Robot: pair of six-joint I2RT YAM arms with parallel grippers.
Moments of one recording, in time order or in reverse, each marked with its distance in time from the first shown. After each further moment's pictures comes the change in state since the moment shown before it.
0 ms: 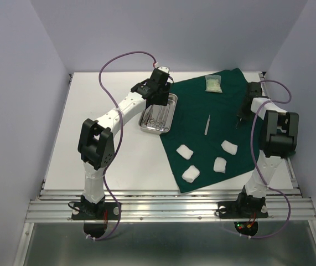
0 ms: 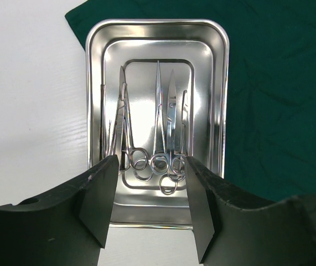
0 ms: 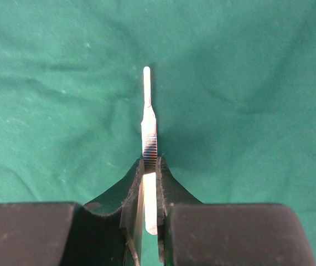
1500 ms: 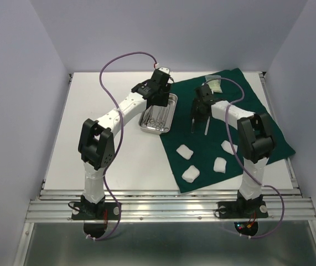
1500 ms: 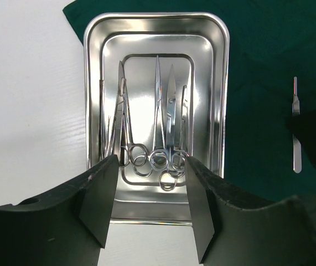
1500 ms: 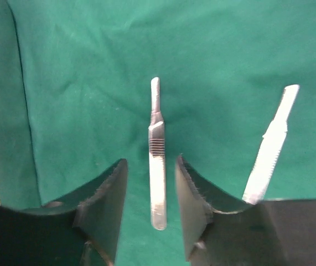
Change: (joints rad) left arm -0.006 0.000 0.000 -0.015 -0.004 -0.004; right arm 0.497 -0.018 -0.005 0.053 -0.087 0.204
